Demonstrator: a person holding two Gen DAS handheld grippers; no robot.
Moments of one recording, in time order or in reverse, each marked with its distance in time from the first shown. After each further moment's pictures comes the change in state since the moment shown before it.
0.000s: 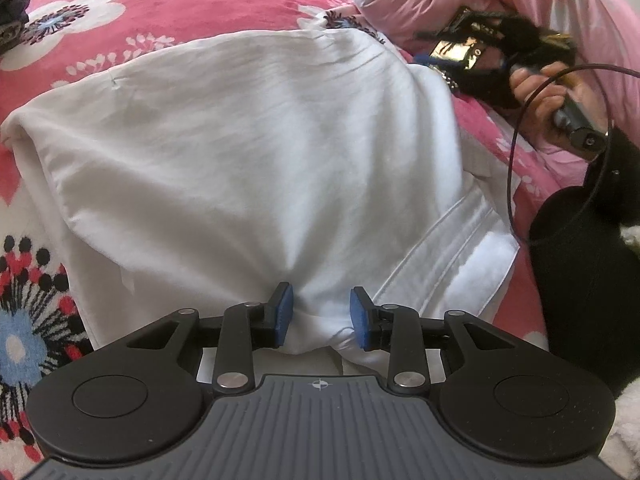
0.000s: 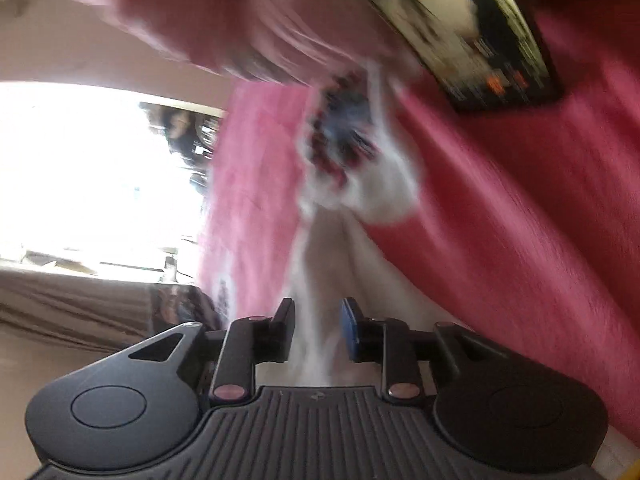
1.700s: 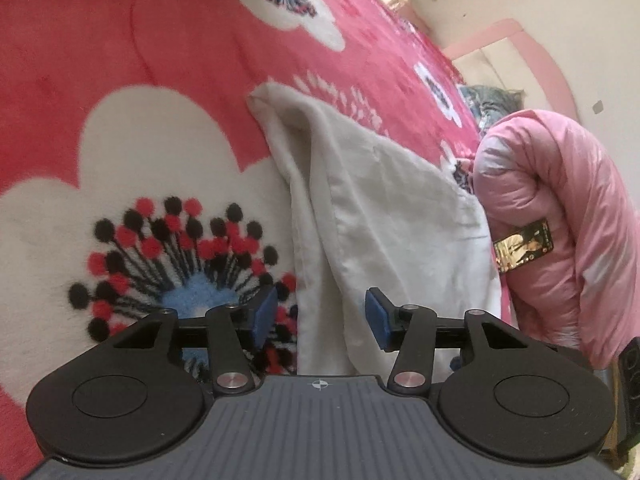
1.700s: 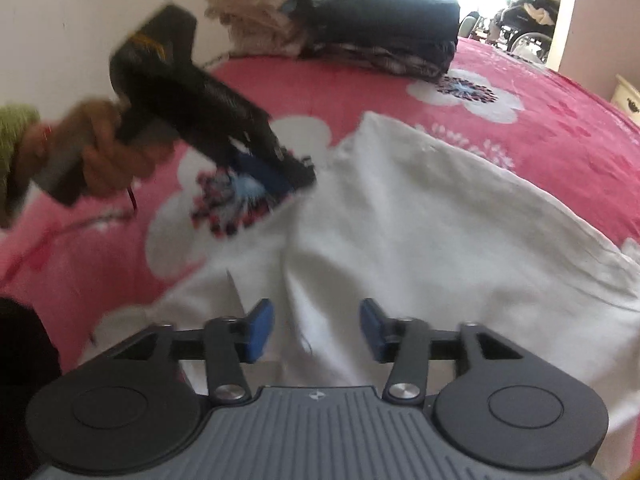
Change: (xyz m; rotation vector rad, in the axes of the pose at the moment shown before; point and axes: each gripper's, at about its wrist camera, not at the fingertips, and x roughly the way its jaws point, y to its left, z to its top) left arm -0.054 0.143 -0.028 -0.611 -0.216 -0.098; right arm 0.059 0.144 -0.322 -1.482 0.503 -0.129
